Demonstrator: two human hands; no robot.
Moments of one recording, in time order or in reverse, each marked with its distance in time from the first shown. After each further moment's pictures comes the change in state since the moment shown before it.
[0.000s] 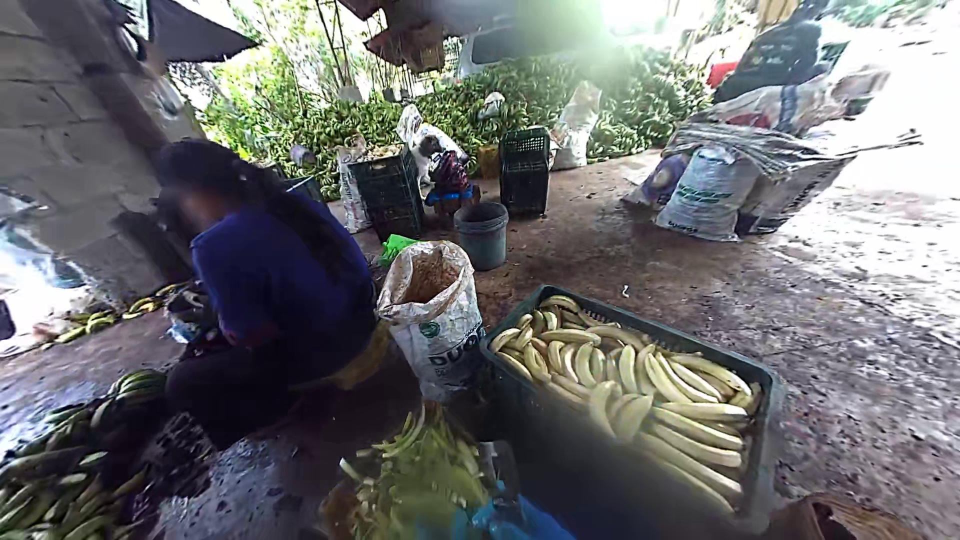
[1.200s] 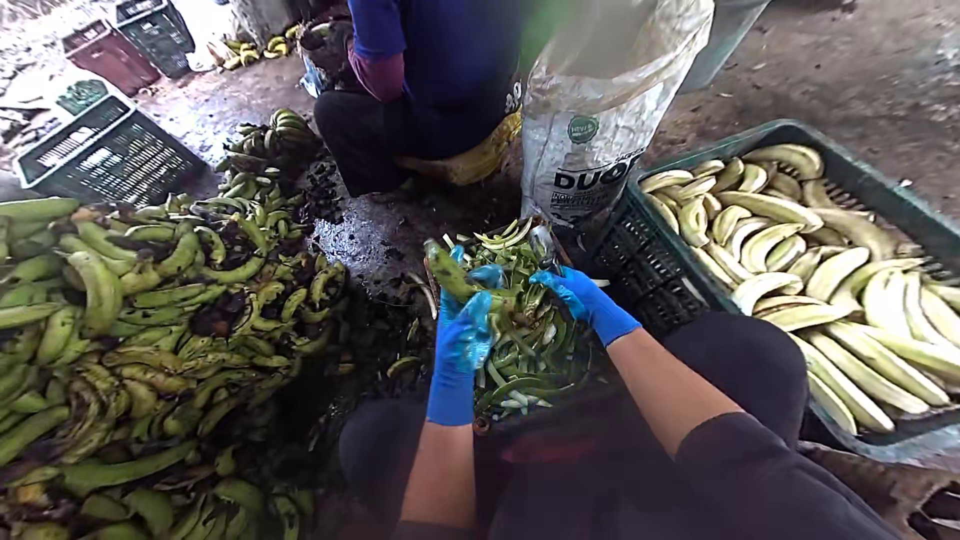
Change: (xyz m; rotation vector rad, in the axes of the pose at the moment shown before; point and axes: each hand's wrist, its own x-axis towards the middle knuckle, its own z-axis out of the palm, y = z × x) left_hand -0.016 0.114 -0.032 -0.477 -0.044 0.015; right_hand 0.135 0.075 -0.002 -0.540 -0.021 0.394
